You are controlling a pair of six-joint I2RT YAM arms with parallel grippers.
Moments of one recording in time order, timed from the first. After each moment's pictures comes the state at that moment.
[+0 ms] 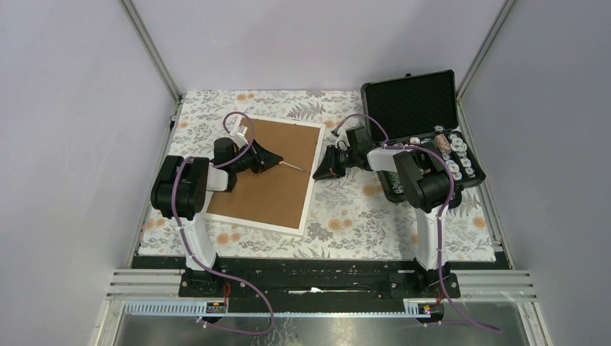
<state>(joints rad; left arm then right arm) -0.08 1.92 0.75 0.79 0.80 -0.94 0.42 2.11 1.22 0.04 -0.77 0.64</state>
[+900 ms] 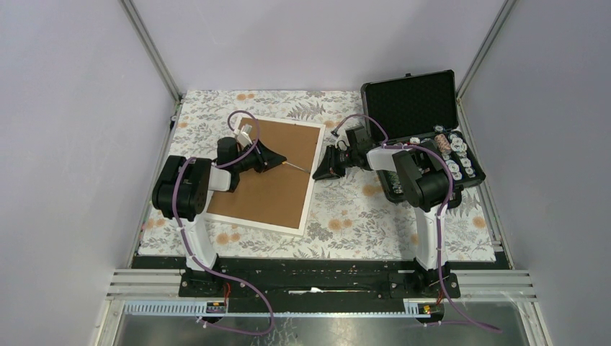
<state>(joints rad) -0.13 1.91 0.76 0.79 0.80 -0.89 0.42 2.13 1.23 0.03 -0.78 0.65</state>
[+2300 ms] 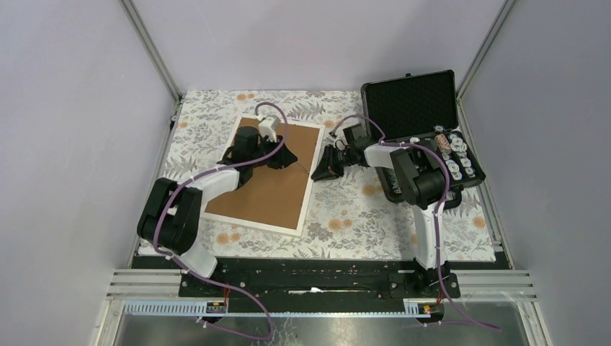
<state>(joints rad) -0.40 1.59 0.87 0.25 0.45 -0.27 0.42 2.17 1.30 -0.07 -0.81 0.68</state>
